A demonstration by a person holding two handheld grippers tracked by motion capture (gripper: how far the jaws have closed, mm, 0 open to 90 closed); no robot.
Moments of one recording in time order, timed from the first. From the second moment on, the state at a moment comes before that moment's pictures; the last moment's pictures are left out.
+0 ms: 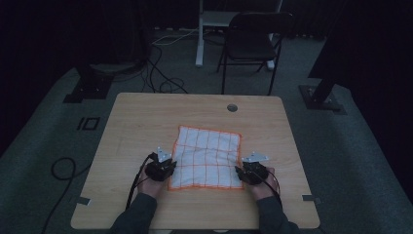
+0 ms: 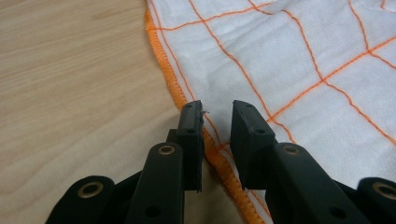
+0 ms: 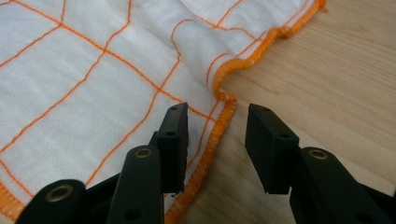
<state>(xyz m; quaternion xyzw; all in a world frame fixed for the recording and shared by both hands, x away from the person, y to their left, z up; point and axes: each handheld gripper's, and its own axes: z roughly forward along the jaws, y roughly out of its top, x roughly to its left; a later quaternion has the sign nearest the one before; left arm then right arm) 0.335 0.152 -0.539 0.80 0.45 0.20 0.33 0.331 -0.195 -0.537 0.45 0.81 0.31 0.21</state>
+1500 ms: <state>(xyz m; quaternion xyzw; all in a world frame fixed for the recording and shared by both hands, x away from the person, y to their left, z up) 0.394 0.146 -0.539 0.77 0.49 0.22 0.33 0.416 -0.185 -0.541 0.47 0.79 0.32 0.24</state>
